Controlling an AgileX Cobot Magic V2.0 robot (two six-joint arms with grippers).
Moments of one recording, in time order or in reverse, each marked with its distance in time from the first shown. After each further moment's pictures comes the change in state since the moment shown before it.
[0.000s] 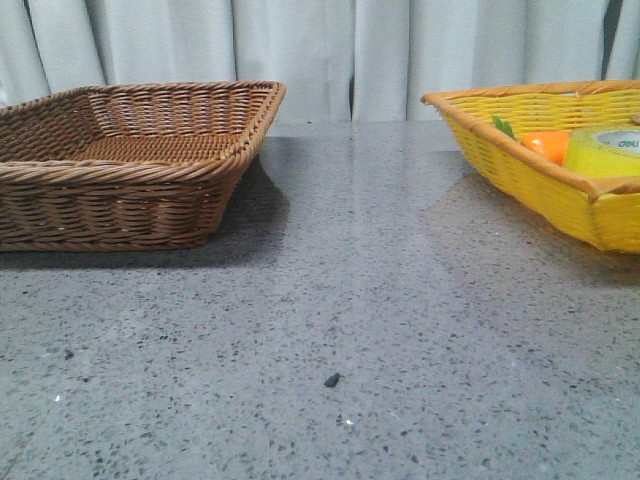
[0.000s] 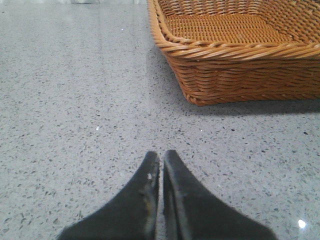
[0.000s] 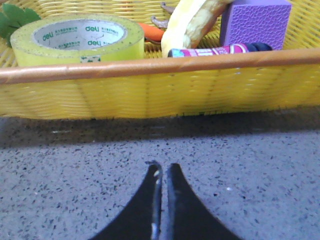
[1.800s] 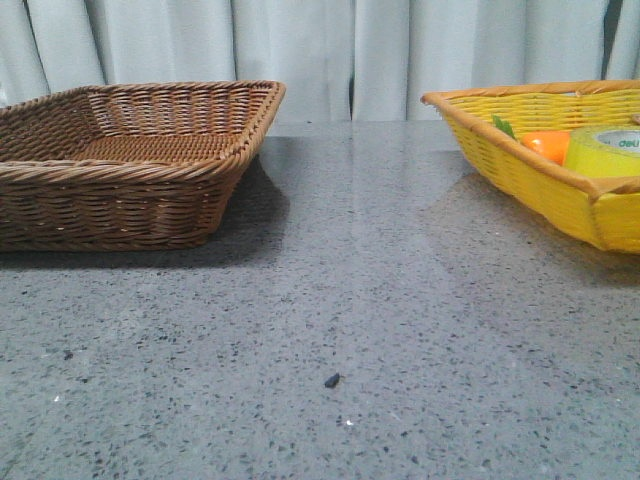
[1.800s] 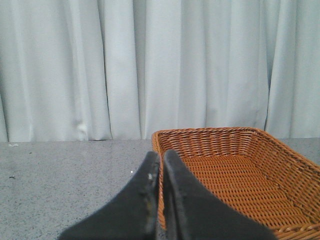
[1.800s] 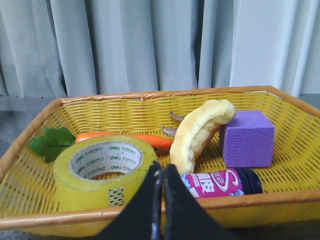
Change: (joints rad) left arm 0.000 0.052 -0.193 0.019 -0.254 0.000; right arm 0.000 0.070 -0.182 0.021 -0.133 0.000
